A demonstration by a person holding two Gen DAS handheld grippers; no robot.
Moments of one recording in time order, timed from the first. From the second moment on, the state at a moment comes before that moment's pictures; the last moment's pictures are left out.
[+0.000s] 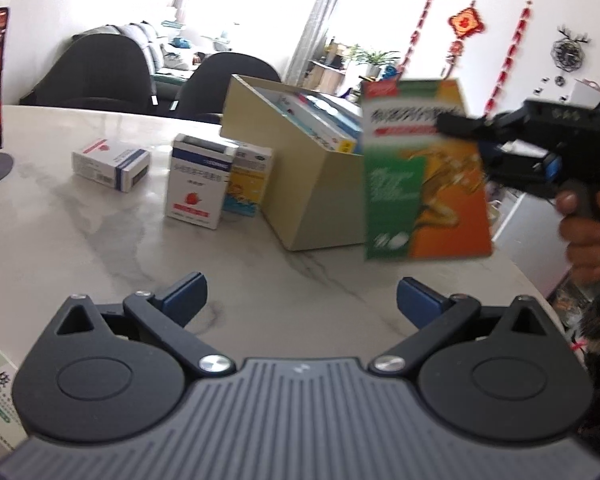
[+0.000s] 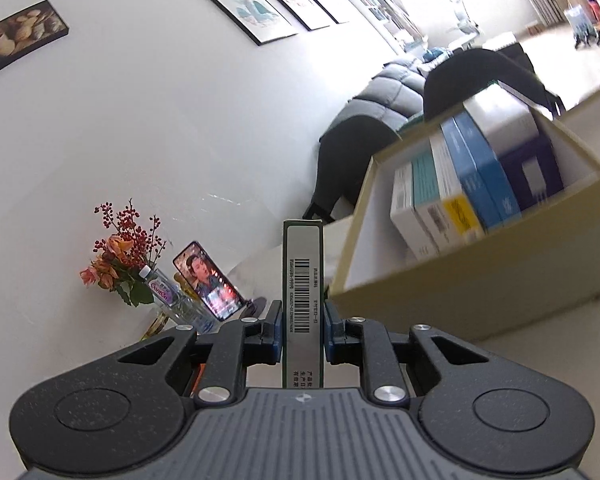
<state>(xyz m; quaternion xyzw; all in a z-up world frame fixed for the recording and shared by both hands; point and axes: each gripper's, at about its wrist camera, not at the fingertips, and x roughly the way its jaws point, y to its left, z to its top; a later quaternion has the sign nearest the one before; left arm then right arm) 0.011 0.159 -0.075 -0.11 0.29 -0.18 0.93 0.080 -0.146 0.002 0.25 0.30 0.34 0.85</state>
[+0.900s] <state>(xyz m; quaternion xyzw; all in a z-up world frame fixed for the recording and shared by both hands) 0.024 0.201 -0.073 -0.15 0.30 -0.11 0.94 0.207 -0.095 0.062 0.13 0.30 0.29 0.90</state>
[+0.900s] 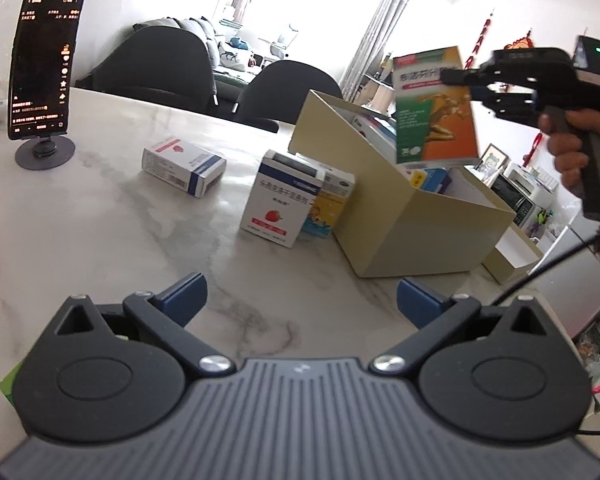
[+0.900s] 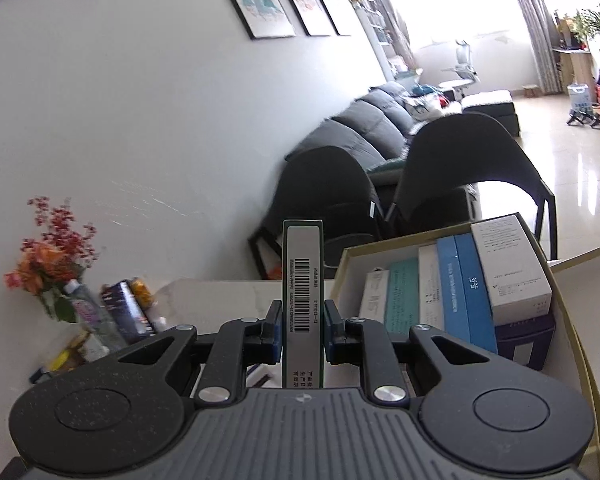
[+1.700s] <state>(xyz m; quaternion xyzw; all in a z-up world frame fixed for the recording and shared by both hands) 0.033 0.206 -0.071 -0.14 0.31 -0.08 0.94 0.315 -0.018 0.004 0.09 0.37 0.22 0.90</state>
